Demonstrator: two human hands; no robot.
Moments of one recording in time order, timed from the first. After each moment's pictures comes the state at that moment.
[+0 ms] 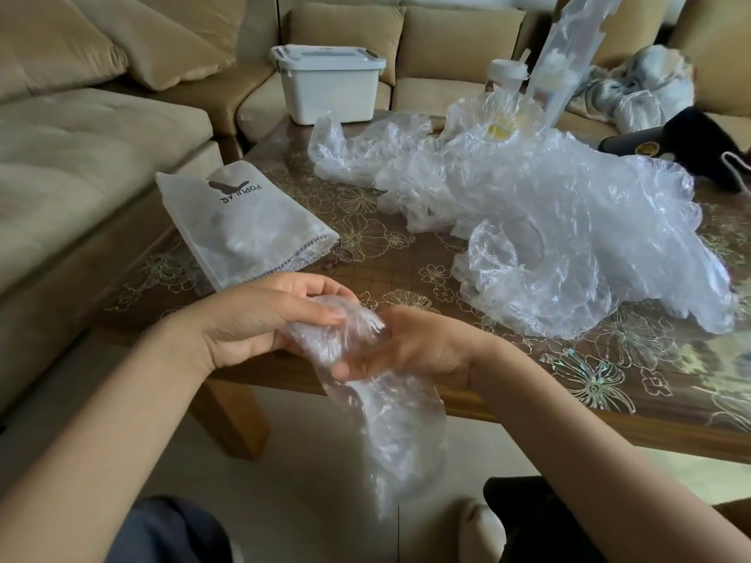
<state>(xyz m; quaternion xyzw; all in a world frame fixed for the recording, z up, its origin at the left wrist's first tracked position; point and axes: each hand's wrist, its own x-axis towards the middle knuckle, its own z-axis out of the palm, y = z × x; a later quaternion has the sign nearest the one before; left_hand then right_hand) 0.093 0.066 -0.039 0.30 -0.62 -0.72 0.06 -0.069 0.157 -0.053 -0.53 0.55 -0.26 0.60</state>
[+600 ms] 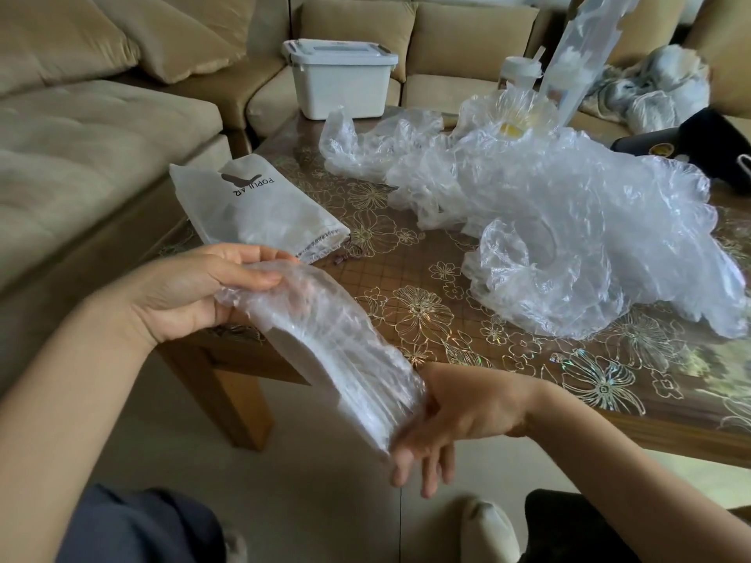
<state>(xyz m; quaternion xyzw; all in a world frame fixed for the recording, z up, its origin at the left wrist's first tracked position) 0.140 0.034 -0.035 0.34 -0.58 -0.72 0.17 -0.087 0.193 -0.077 -0.57 0.50 -0.10 0.65</state>
